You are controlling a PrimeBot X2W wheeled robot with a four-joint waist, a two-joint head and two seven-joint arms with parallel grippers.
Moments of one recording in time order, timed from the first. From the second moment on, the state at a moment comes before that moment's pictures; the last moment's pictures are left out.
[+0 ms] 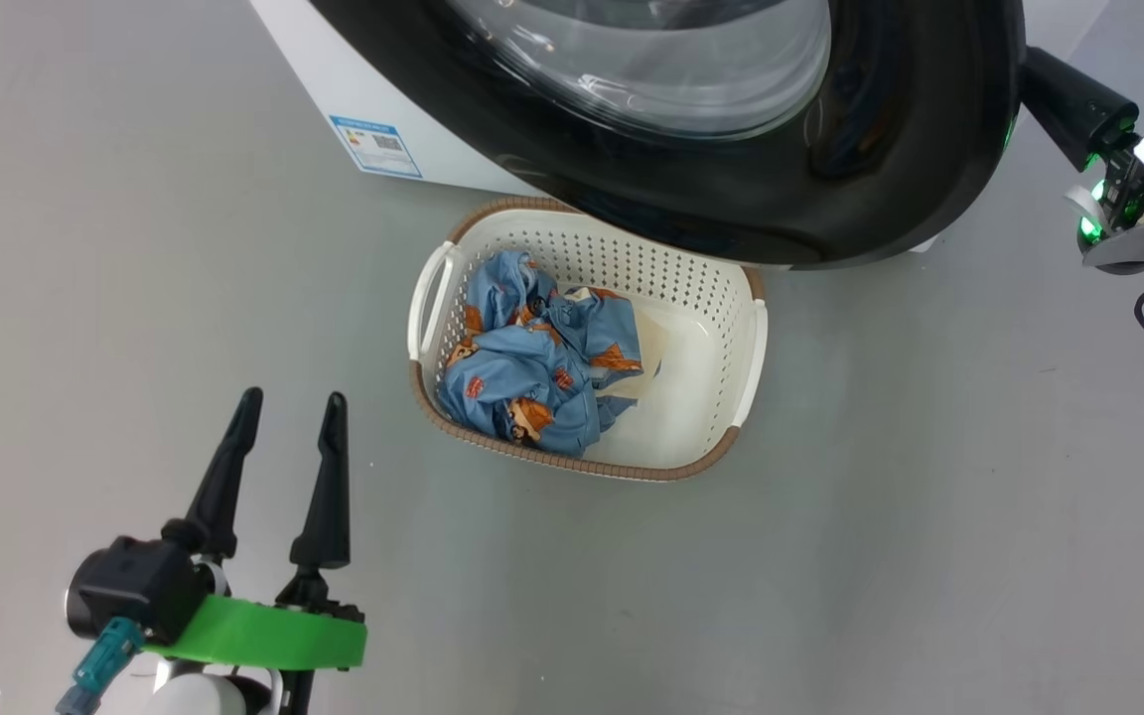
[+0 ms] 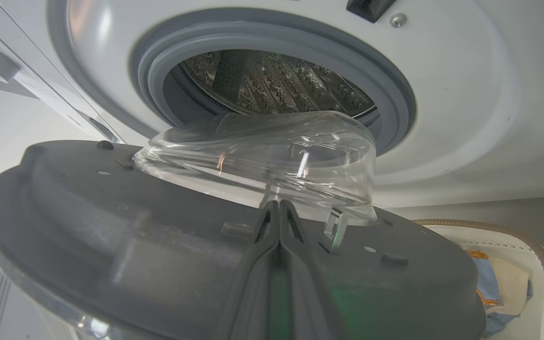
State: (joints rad) left arm -0.18 0.03 -0.14 0.07 -0.27 -0.13 -0.25; right arm -0.95 -0.45 0.23 0.61 1.68 0.13 0.52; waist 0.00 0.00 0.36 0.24
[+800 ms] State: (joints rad) left arm -0.10 0.03 -0.12 0.11 -0.25 -0.12 -0.25; right arm -0.71 -0.37 0.26 0.52 1.68 0.13 0.65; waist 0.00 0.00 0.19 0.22
